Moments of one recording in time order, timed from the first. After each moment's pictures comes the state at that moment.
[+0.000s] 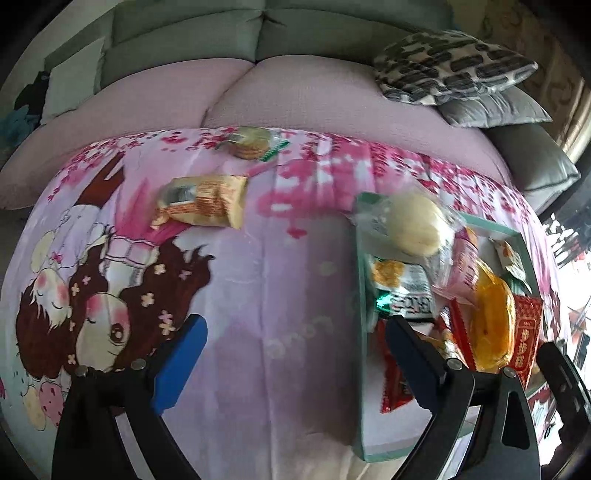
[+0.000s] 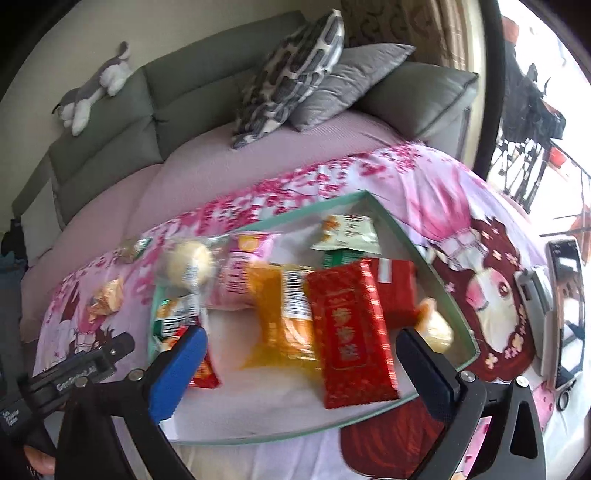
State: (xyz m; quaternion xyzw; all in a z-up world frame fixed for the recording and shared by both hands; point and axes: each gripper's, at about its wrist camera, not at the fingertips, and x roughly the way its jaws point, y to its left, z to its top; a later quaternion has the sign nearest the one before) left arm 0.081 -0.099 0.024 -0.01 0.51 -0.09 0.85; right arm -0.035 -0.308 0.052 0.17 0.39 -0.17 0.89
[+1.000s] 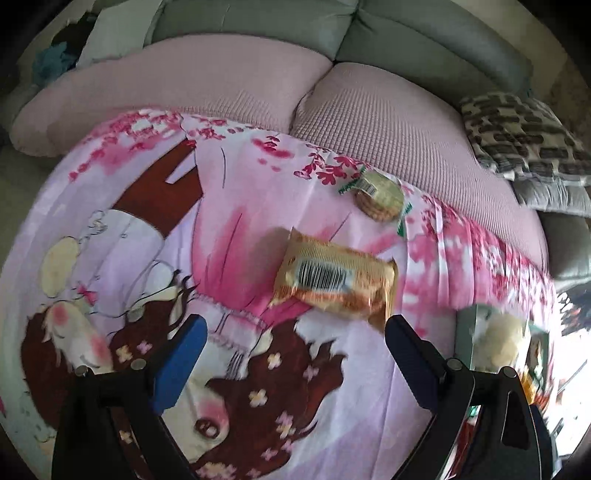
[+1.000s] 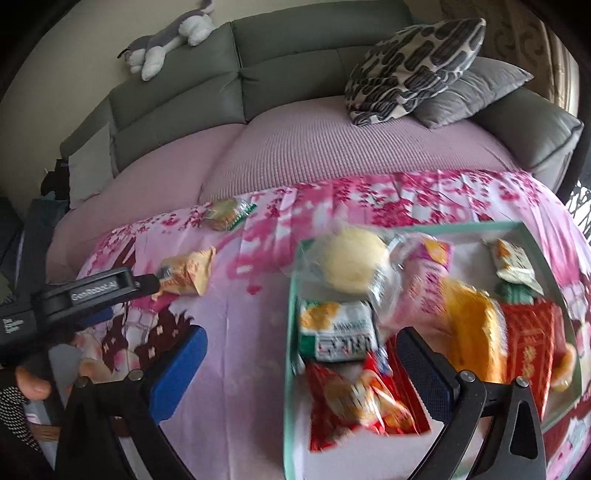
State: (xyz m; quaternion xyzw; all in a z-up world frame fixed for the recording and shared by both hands) left arm 0.187 0.012 0.007 -0.11 0.54 -0.04 0.83; right arm 0.062 -0.193 0.040 0.12 0.42 -0.05 0.90
